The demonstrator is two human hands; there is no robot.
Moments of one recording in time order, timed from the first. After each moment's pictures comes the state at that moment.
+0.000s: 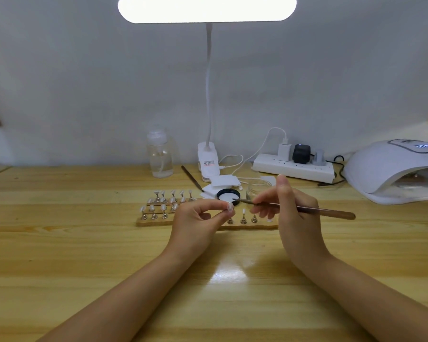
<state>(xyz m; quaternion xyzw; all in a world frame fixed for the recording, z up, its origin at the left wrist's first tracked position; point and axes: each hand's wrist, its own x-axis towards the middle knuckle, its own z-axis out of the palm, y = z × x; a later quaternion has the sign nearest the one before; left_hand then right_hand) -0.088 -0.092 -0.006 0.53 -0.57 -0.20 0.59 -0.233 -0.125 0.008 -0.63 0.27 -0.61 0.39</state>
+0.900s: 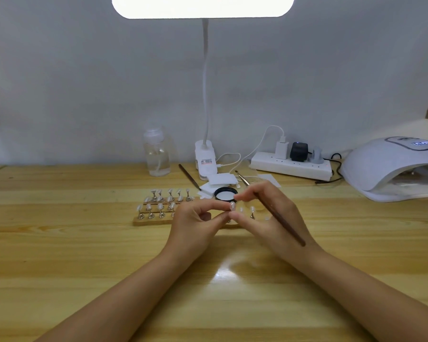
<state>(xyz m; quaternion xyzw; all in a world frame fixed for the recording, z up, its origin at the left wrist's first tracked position) -0.088 -0.092 -0.007 0.50 -0.61 -0.18 0.59 -0.238 -0.136 0.001 -0.79 0.28 -0.48 0.25</state>
